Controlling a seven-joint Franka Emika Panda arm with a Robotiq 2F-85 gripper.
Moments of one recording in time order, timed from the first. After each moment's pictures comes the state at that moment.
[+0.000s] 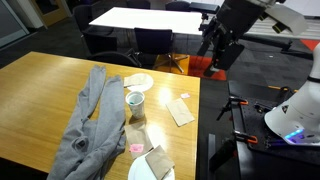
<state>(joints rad) 0.15 -0.57 0.09 -2.55 0.02 2.30 -0.05</state>
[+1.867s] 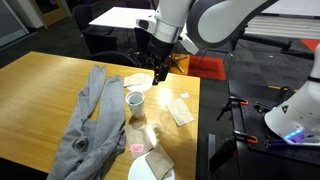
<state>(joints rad) 0.10 0.07 -0.02 -2.23 0.08 2.61 -0.61</state>
